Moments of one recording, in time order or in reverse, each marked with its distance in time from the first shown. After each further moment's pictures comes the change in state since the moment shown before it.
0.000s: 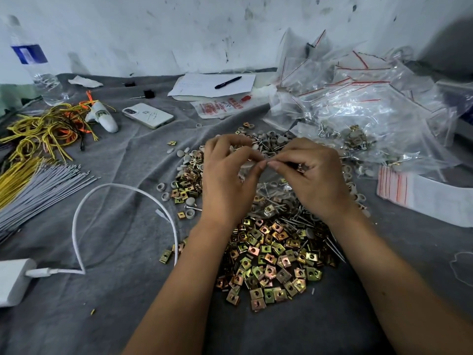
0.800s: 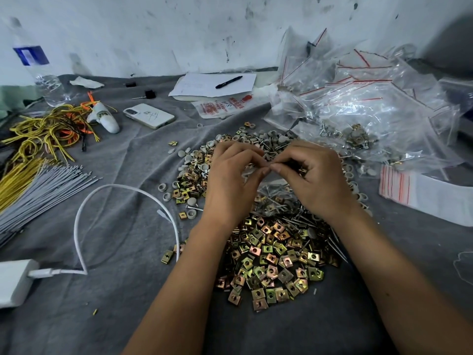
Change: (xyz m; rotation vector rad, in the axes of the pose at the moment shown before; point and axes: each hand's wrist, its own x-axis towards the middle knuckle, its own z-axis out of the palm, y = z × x) left_hand 0.002 -0.001 0.000 -0.060 -0.156 -0.039; right_hand -0.001 -0.002 -0.004 -0.031 -0.076 0.026
